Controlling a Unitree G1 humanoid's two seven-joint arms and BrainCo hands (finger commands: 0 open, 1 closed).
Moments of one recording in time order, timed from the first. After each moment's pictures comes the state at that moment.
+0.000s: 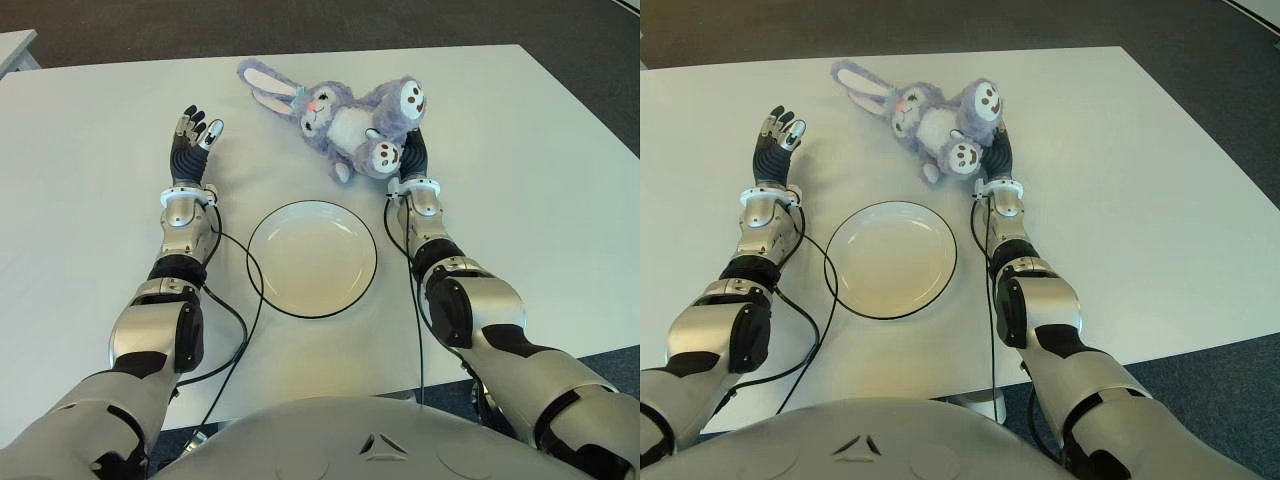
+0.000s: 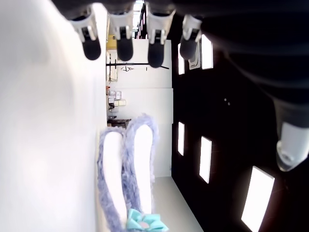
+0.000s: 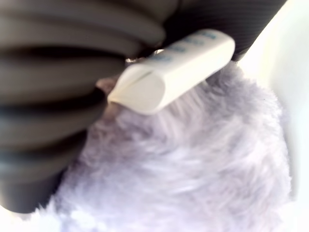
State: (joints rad) left arm -0.57 0.22 0.22 1.02 -0.14 -0.49 0.01; right arm -0.83 -0.05 -0.20 1.25 0.01 -0.56 -0.01
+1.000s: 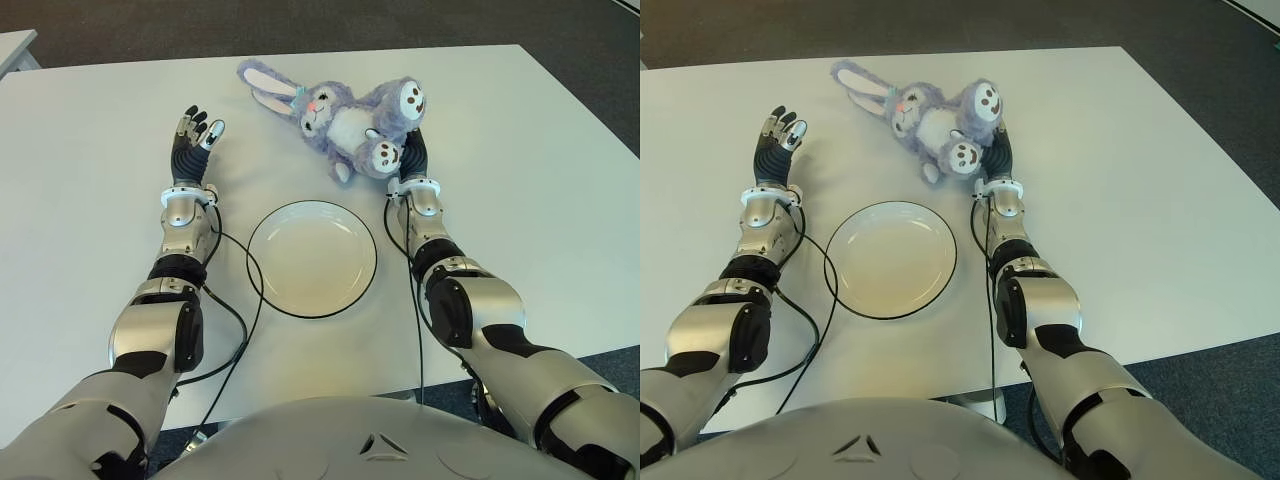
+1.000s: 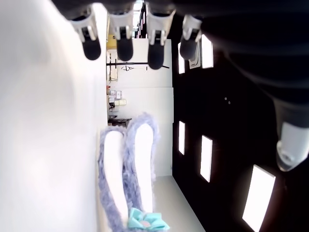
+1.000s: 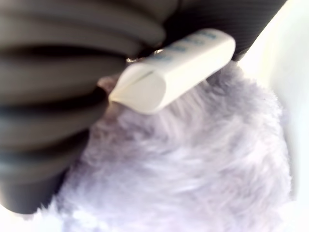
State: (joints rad) left arm -0.58 0.22 0.22 1.02 -0.13 -0.49 0.01; right arm -0.83 -0.05 -0.21 1.25 0.01 -0.56 -0.01
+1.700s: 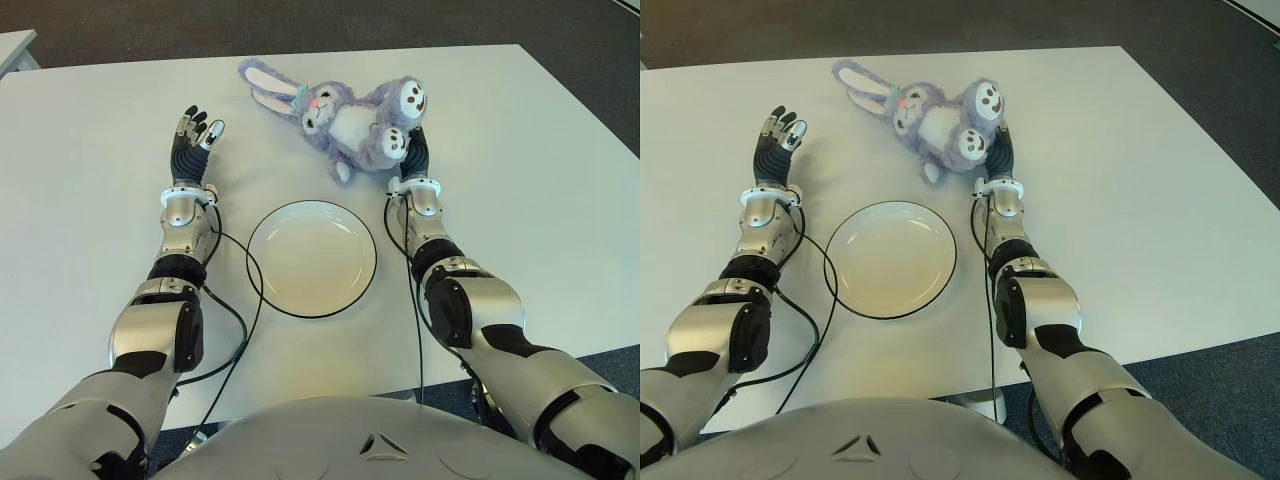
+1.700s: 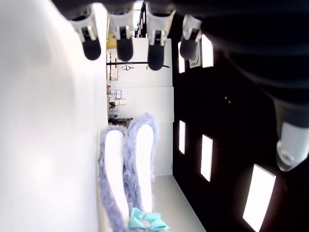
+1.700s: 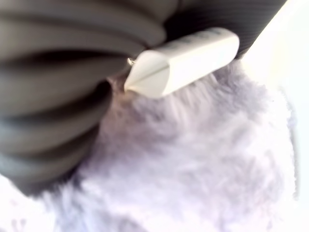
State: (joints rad) left arm -0.58 0.22 0.22 1.02 -0.13 -0.49 0.01; right arm -0.83 -0.04 -0.21 1.25 0.02 -0.58 -0.06
